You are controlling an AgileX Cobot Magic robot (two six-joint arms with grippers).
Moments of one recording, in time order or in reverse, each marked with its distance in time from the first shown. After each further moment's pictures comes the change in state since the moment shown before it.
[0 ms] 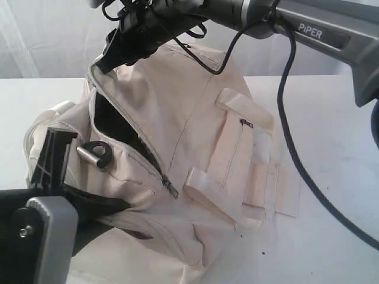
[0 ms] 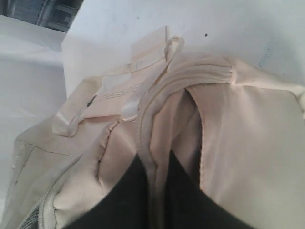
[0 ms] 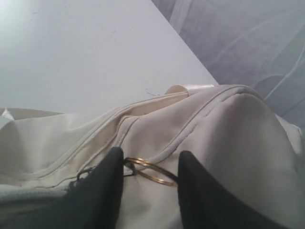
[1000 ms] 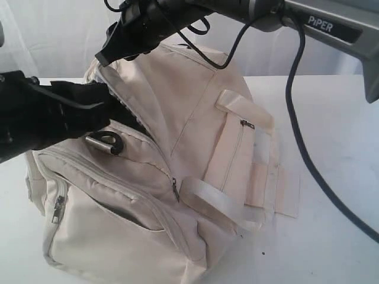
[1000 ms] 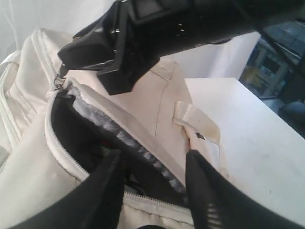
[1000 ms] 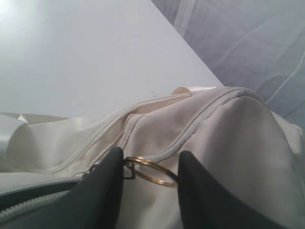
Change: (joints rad) left arm -0.008 0.083 -0.135 -0.914 -0.586 -0.705; right arm -0.009 -0.020 -0.003 0.053 0.033 0.002
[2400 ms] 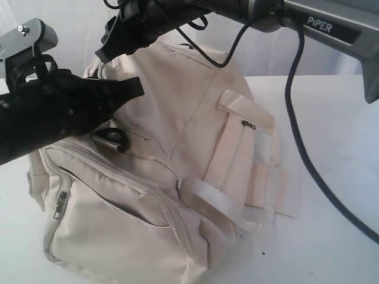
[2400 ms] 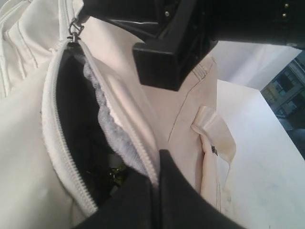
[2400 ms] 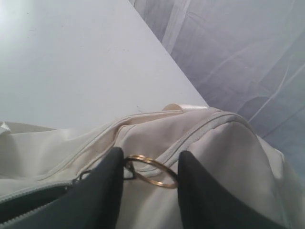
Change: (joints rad) left arm 0.116 0.262 -0.124 0.100 0.056 -0.353; right arm 0.000 0.000 0.000 -0.004 -0.071 -0.074
